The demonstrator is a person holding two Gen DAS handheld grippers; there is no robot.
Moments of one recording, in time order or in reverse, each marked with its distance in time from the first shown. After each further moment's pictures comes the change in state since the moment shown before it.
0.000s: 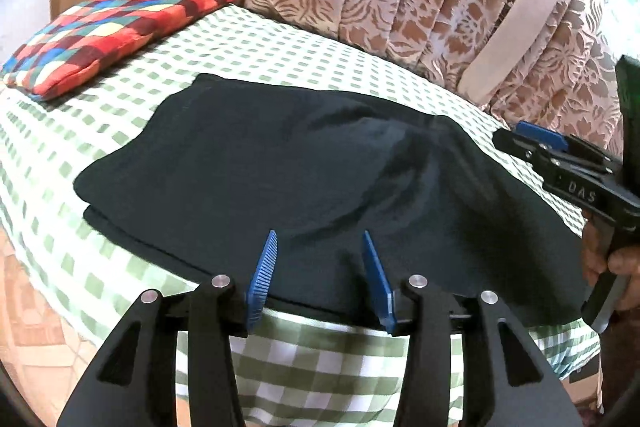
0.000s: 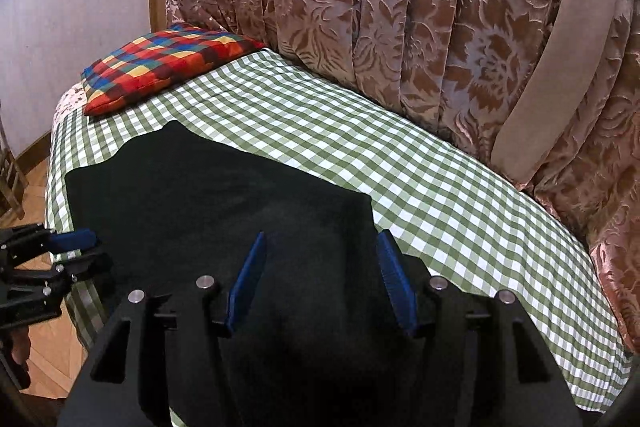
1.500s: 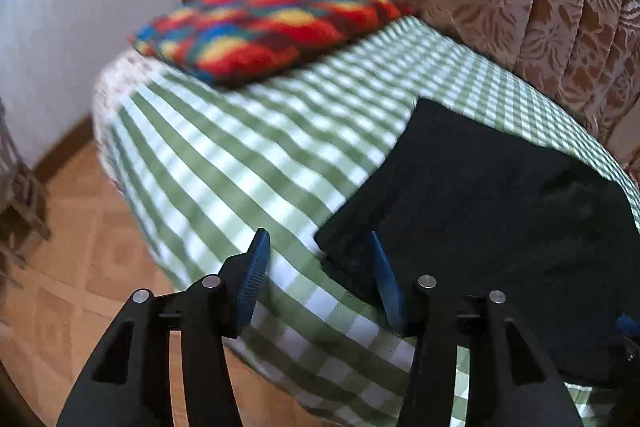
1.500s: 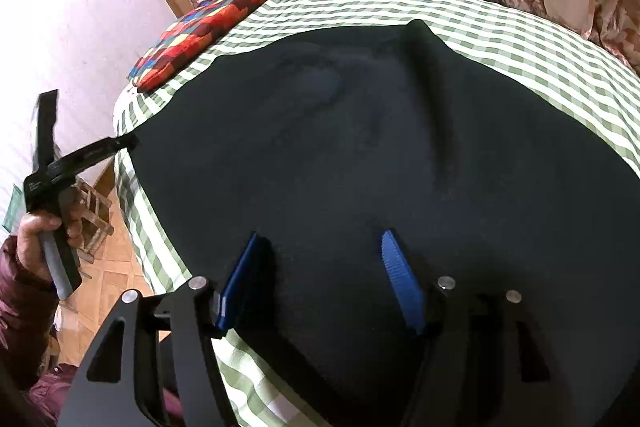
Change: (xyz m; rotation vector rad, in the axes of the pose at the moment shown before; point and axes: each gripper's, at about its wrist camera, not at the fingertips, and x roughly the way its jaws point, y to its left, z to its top) left arm -0.023 0.106 0.021 -0.173 -0.045 0.483; right arm 0.017 -0.004 -0.085 0.251 0.196 0.355
